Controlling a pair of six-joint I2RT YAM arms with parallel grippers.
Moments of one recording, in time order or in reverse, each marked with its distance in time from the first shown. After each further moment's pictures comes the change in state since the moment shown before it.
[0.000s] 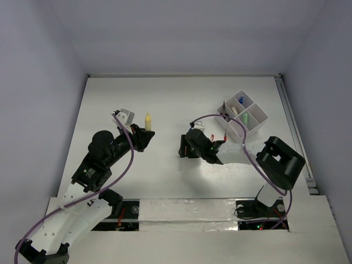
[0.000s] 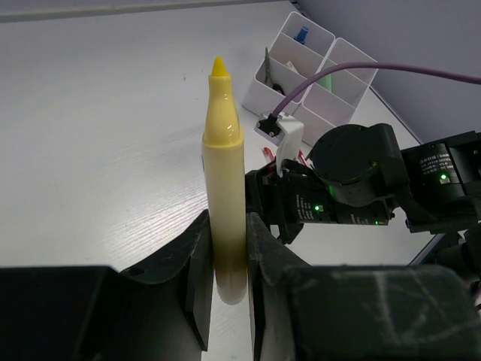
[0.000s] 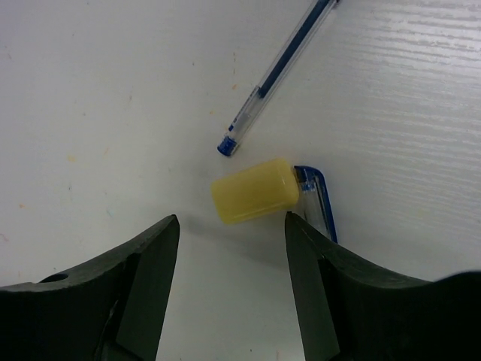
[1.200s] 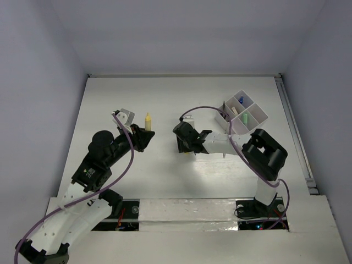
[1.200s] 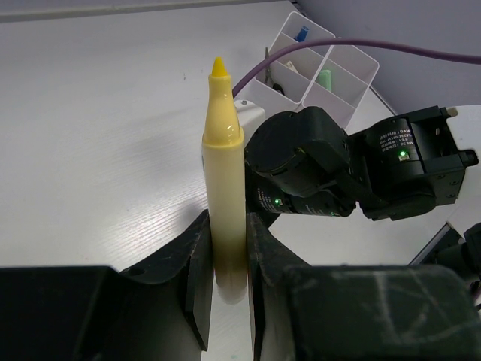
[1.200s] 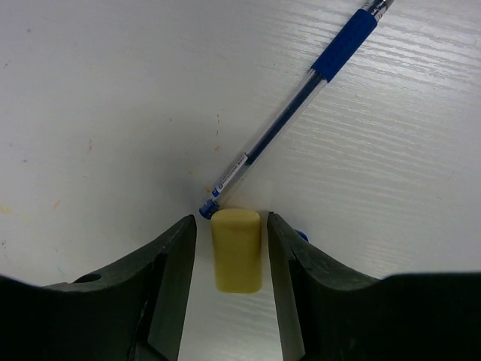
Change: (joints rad) left arm 0.000 0.000 0.000 0.000 0.000 0.000; right arm -0.004 0.192 0.294 -0.273 0.109 -0.155
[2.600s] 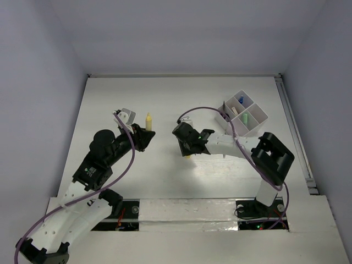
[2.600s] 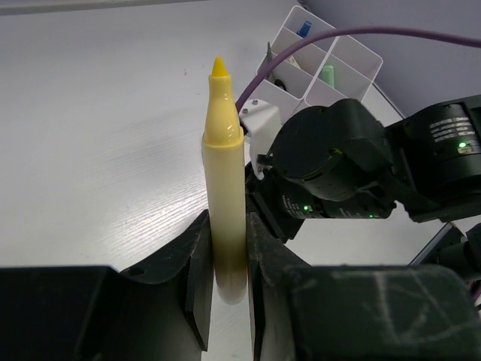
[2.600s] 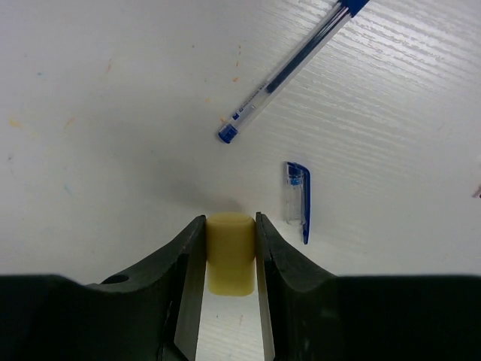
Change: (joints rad) left arm 0.000 0.014 0.000 0.000 0.000 0.000; right arm 0.045 -0.066 0.034 -0.176 -0.042 -0.064
